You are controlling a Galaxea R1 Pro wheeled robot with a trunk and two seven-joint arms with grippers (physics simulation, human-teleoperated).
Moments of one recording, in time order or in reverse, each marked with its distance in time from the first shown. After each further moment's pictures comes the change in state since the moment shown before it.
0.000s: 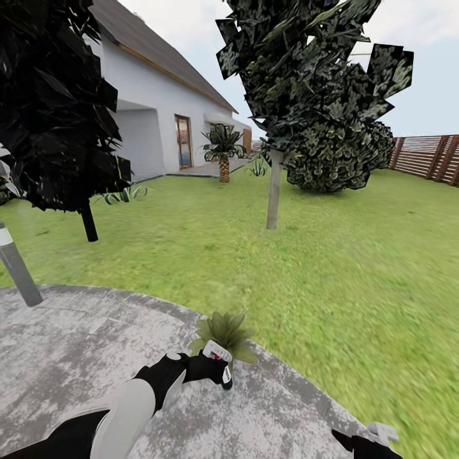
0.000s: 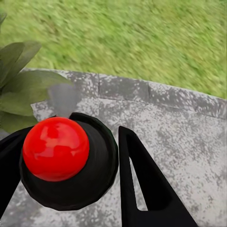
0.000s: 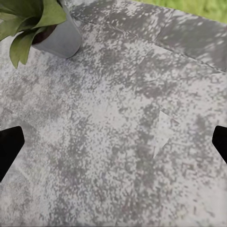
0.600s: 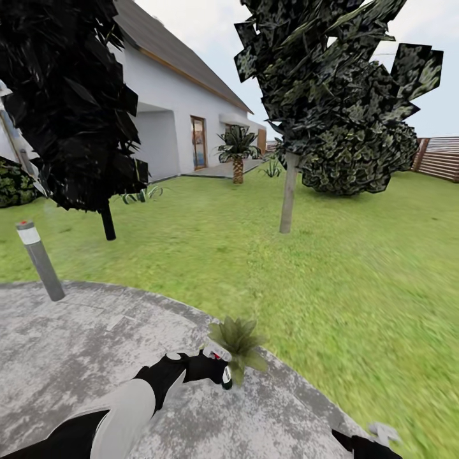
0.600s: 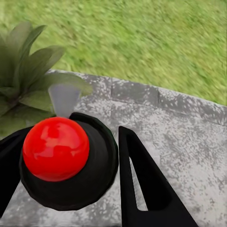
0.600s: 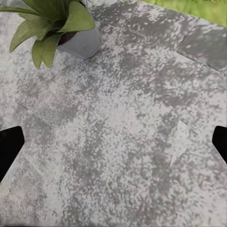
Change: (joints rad) left arm 0.000 0.000 0.000 0.000 0.000 0.000 -0.001; right arm 0.000 0.000 0.000 0.001 0.000 0.000 0.000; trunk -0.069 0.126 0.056
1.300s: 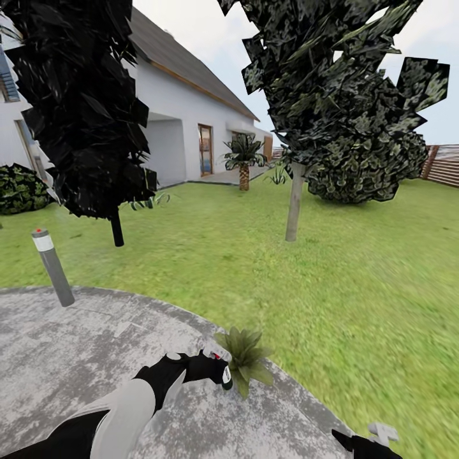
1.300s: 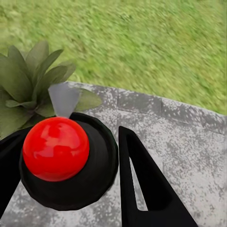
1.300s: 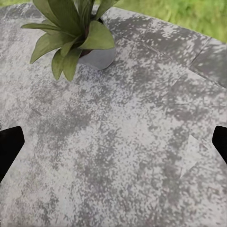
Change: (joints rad) left arm 0.000 0.000 0.000 0.000 0.000 0.000 0.000; right arm 0.000 0.000 0.000 0.000 -0.001 0.000 0.000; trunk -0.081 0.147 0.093
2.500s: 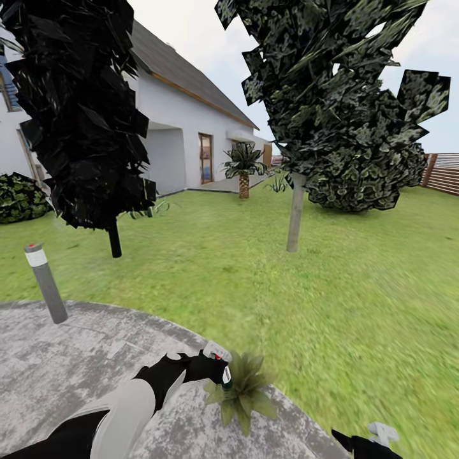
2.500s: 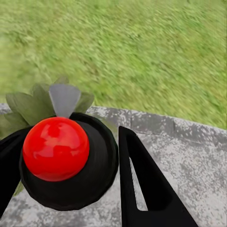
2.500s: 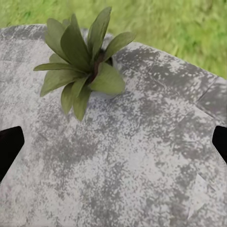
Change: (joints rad) left arm 0.000 0.000 -0.001 0.000 -0.001 0.000 -0.001; right arm 0.000 0.000 0.000 0.001 0.000 0.000 0.000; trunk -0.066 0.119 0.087
